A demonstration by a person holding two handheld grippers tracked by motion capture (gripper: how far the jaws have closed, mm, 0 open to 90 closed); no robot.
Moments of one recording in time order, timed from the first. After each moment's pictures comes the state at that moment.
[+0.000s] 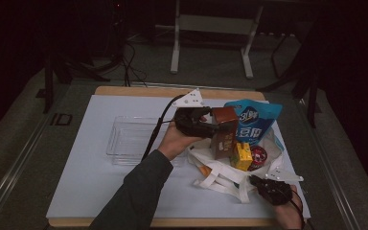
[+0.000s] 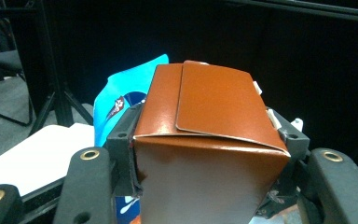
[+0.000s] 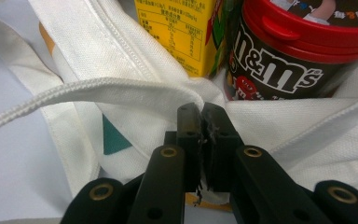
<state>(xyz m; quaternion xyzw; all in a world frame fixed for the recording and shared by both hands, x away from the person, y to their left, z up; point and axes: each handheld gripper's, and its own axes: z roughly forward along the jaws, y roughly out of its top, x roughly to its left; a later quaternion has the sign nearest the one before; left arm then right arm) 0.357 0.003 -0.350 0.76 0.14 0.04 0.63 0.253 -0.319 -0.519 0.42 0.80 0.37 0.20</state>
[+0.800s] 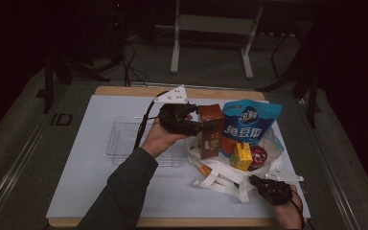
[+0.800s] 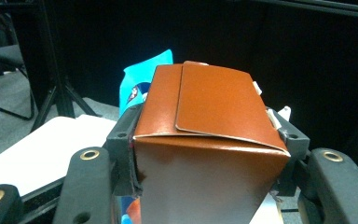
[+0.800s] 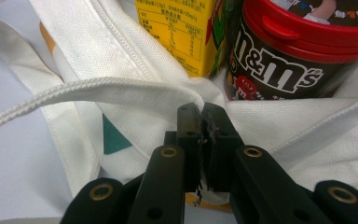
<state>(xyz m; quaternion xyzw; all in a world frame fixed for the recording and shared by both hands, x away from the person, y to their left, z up) 0.357 0.041 -0.342 0.77 0.13 0.04 0.63 0.252 -0.319 -0.519 0.42 0.80 0.37 0.20</state>
